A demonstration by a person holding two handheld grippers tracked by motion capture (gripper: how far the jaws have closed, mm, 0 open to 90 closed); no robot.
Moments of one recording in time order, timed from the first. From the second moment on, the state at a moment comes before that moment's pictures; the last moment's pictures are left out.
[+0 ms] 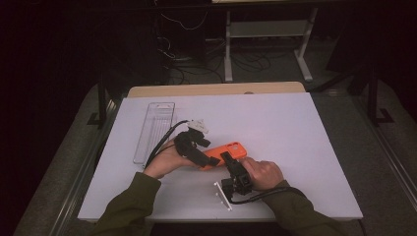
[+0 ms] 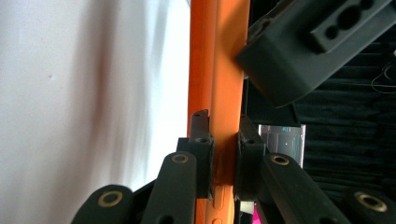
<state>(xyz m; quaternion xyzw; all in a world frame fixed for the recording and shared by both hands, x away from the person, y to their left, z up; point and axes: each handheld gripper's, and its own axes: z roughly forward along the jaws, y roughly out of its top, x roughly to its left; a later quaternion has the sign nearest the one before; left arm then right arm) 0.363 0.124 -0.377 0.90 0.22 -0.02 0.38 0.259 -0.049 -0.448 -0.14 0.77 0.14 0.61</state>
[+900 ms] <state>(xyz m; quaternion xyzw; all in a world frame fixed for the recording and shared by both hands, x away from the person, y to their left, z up) 0.363 0.138 -0.365 0.89 0.22 -0.01 0.41 0.276 -0.074 -0.445 -0.09 0.80 0.14 0.58</state>
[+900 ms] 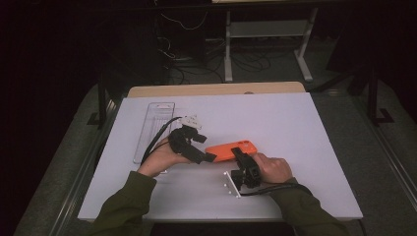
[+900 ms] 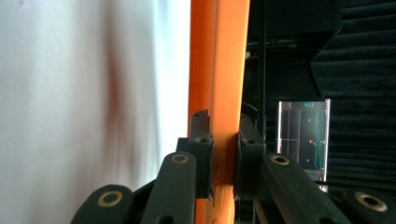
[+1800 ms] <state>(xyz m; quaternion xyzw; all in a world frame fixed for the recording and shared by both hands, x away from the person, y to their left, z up) 0.345 0.139 -0.388 0.89 0.23 0.03 0.39 0.284 -0.108 -0.430 -0.02 0.81 0.16 0.56</state>
